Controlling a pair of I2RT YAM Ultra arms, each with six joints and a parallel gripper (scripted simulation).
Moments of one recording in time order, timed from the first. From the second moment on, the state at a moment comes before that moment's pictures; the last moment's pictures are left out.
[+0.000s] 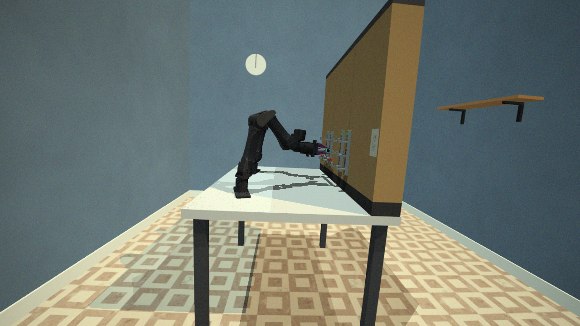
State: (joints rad) left arm -0.28 1.76 0.87 0.82 -0.41 1.57; right arm 0.35 1.80 1.06 0.62 0.61 -1.59
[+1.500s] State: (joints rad) left arm -0.28 1.74 0.87 0.73 -0.41 1.60; right arm 0.35 1.84 1.02 0.76 0.61 -1.58
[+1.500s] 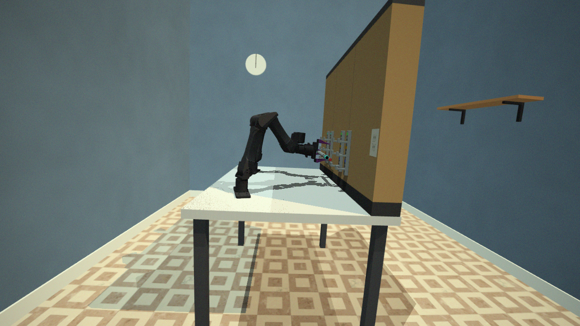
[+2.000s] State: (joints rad) left arm -0.28 1.73 0.90 0.69 -0.41 1.60; right arm 0.35 1.84 1.02 0.77 0.61 -1.58
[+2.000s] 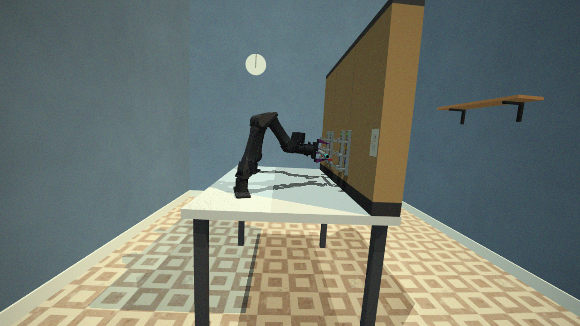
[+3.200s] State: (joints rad) left arm -0.28 1.72 0.91 0.65 -0.42 1.60; right arm 0.35 1.84 1.02 0.77 0.61 -1.58
